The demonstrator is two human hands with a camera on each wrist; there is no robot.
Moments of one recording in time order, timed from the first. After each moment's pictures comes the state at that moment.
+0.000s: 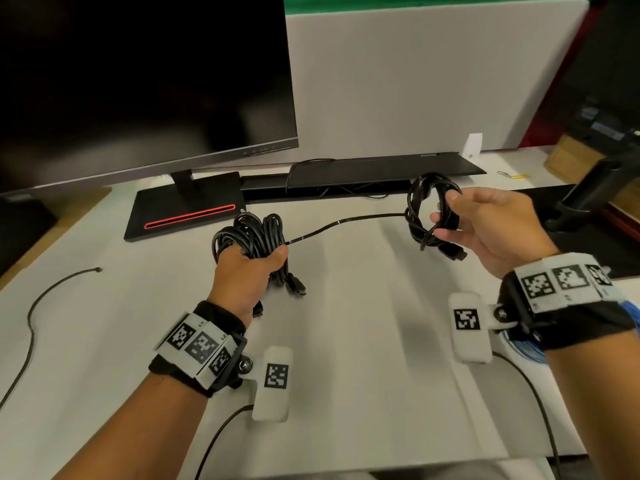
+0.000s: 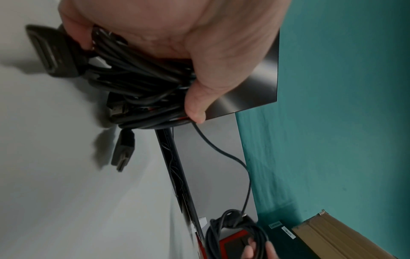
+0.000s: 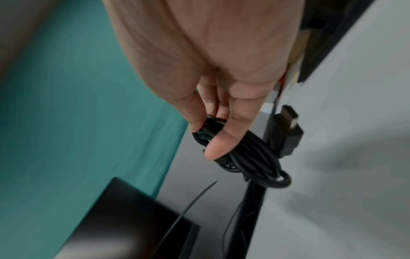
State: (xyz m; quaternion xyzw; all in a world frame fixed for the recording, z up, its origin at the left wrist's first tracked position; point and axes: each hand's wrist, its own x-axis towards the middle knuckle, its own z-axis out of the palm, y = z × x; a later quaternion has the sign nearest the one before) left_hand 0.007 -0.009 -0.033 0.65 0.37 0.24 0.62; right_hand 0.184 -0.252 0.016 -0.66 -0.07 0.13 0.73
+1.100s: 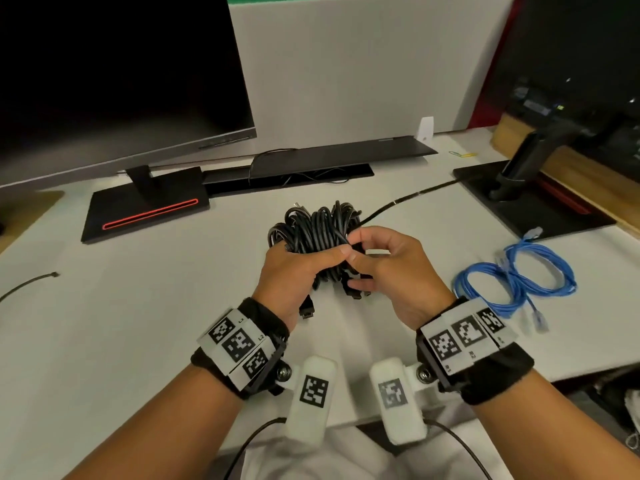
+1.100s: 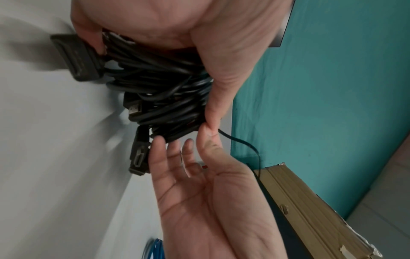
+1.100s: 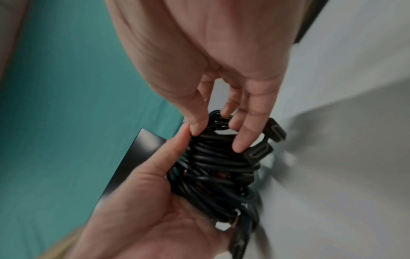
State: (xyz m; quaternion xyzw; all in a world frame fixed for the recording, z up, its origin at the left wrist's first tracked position) left_hand 0.024 -0.102 -0.035 0.65 0.19 0.15 0.72; right_hand 0.084 -0.242 -0.024 -0.67 -0.12 0.20 0.71
